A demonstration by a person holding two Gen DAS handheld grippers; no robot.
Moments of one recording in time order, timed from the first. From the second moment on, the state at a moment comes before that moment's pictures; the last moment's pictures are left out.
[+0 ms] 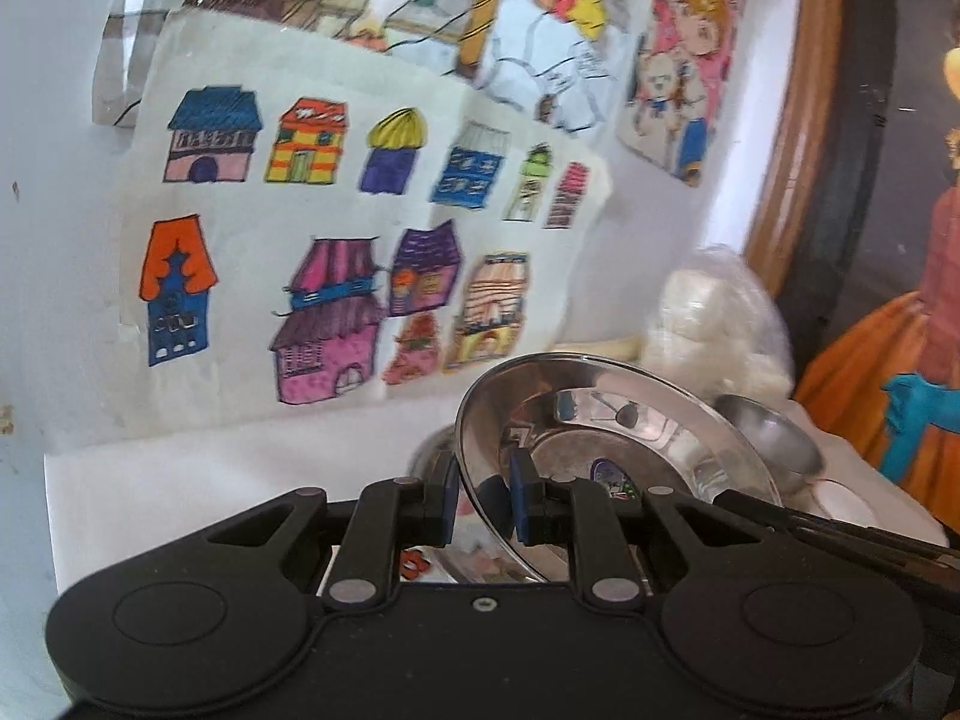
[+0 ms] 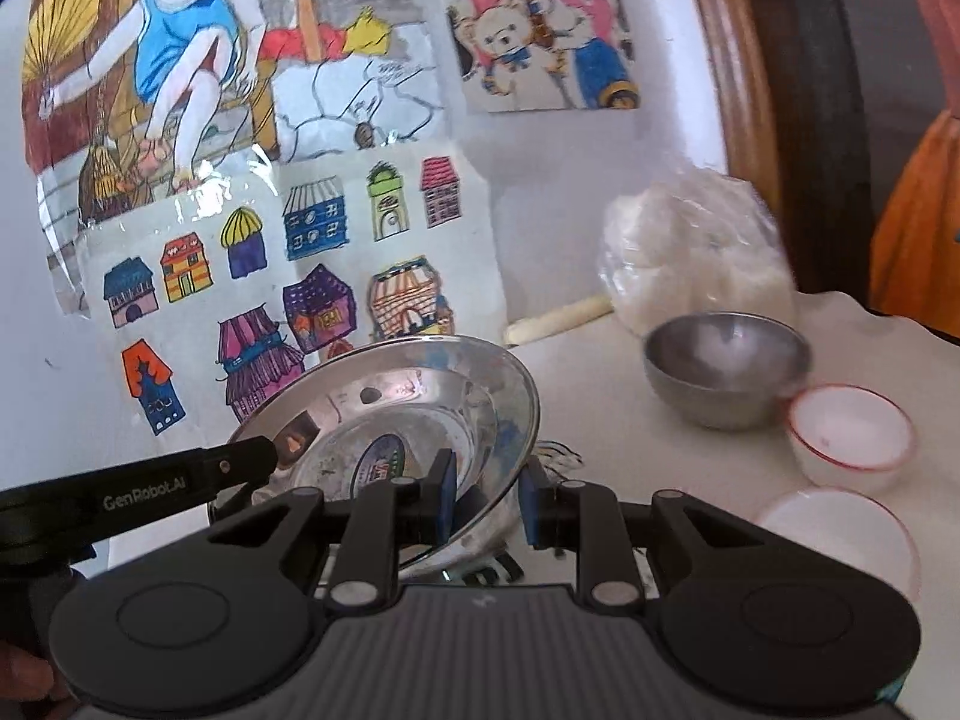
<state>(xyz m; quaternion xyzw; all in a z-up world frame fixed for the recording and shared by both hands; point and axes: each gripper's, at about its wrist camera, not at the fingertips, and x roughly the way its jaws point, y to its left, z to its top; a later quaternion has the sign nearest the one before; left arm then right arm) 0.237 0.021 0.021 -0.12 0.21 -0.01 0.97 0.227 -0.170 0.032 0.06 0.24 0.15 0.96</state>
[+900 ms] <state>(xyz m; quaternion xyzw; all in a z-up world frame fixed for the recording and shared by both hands) 0.271 0.028 -0.007 -0.10 0.26 0.02 0.96 0.259 -0.145 0.001 0.02 0.27 0.14 0.95</state>
